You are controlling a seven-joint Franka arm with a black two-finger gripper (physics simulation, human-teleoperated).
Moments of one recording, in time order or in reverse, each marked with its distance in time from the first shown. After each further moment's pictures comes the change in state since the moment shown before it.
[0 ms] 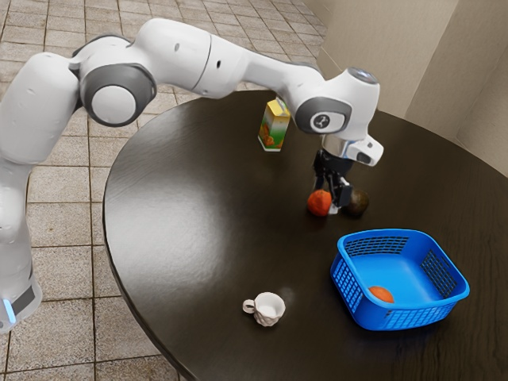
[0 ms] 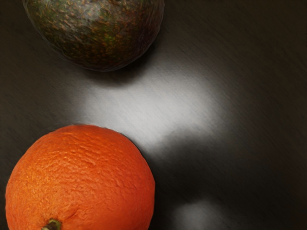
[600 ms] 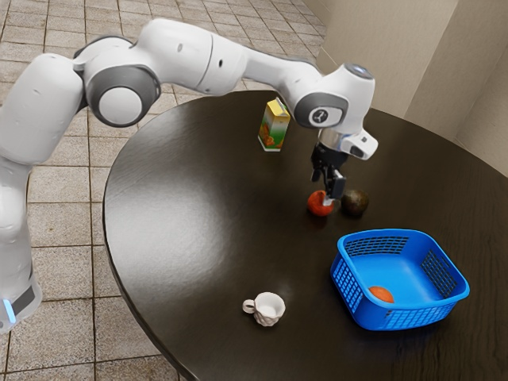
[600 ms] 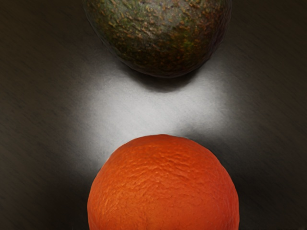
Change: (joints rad) arm 0.025 0.025 0.026 0.027 0.002 -0.014 0.113
